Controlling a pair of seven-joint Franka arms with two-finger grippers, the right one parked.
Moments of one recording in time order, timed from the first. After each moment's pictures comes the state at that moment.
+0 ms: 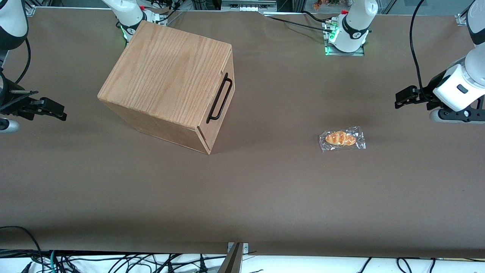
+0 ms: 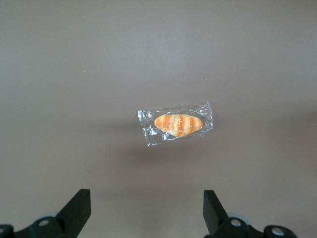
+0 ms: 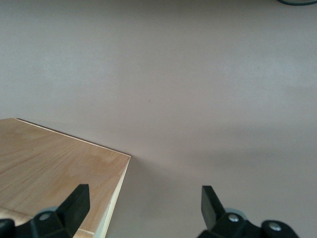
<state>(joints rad) 0.02 0.09 -0.07 -1.59 -0.01 1.58 -0.03</state>
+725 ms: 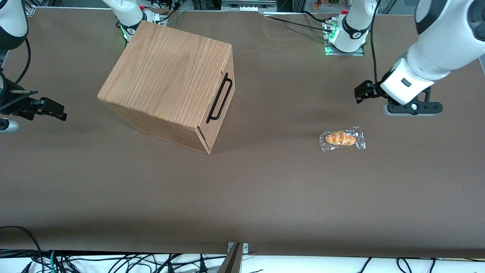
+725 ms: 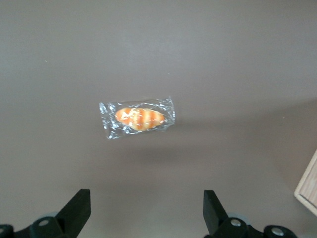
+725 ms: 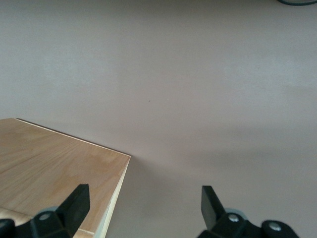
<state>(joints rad) 0.01 0.09 -0.28 -1.59 -0.01 1.58 -0.31</state>
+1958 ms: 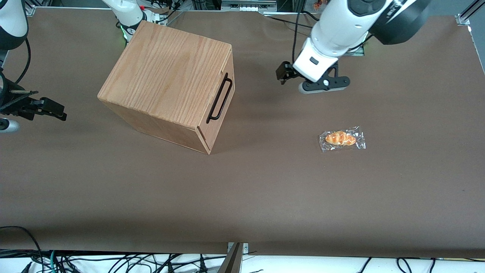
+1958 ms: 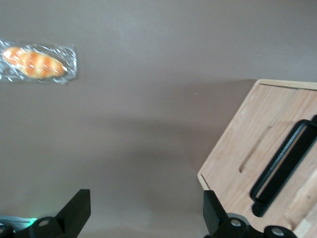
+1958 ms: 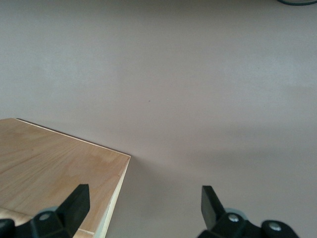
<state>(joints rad) 0.00 0.16 -0.63 -1.59 -0.12 1.70 -0.83</state>
